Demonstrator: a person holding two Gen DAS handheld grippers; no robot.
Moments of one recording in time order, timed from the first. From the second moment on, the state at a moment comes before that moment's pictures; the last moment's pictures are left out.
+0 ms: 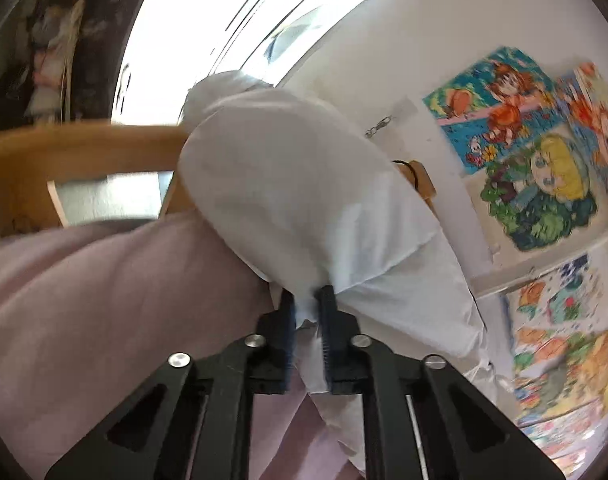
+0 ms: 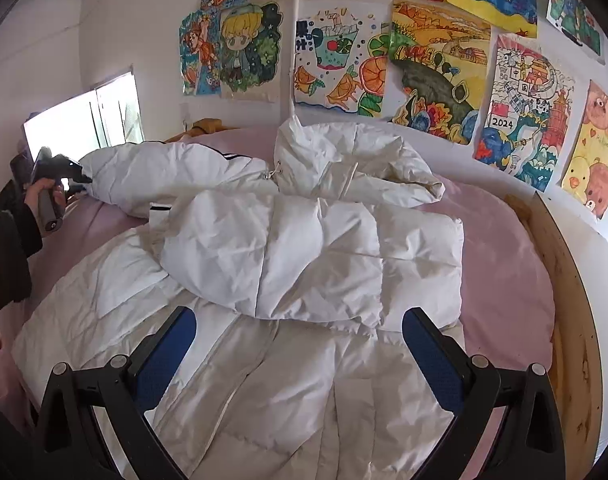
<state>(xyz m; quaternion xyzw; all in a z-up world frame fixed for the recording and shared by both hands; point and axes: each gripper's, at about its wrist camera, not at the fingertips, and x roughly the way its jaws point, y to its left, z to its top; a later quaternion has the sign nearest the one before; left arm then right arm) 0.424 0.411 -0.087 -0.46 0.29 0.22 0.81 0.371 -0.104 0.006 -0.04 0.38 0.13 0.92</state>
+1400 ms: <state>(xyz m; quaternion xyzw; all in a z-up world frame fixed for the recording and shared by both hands) 0.396 -0.050 0.001 0.29 0.30 -0.30 0.86 0.383 -0.234 0.003 0.13 0.36 -0.02 0.92</state>
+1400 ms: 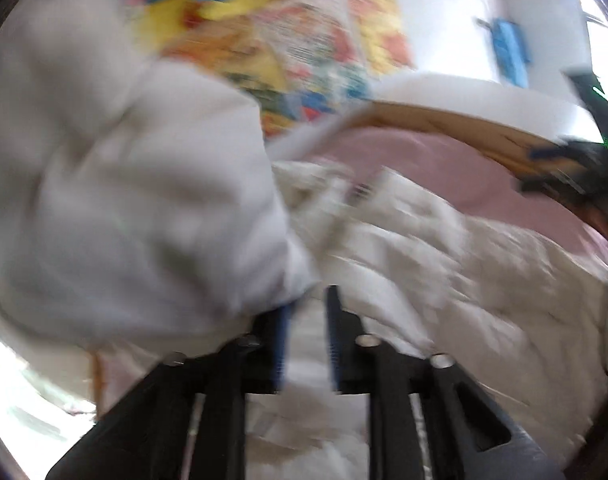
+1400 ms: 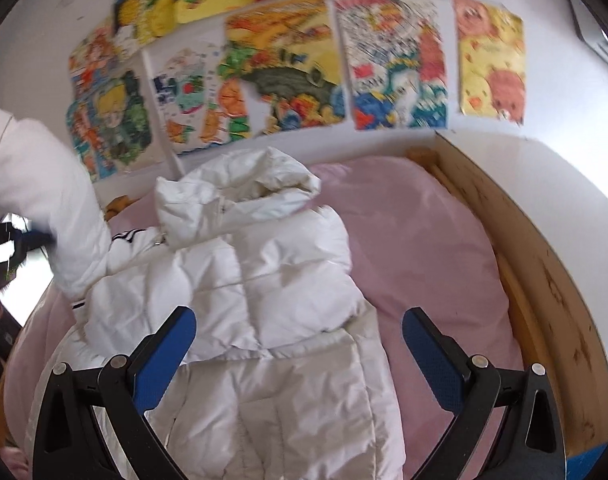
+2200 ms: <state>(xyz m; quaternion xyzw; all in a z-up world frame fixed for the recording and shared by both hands) 0.445 0.103 -0.018 -0.01 0.45 -0.15 0.88 0.409 -0.186 -0.057 0.26 0.47 0.21 0.82</state>
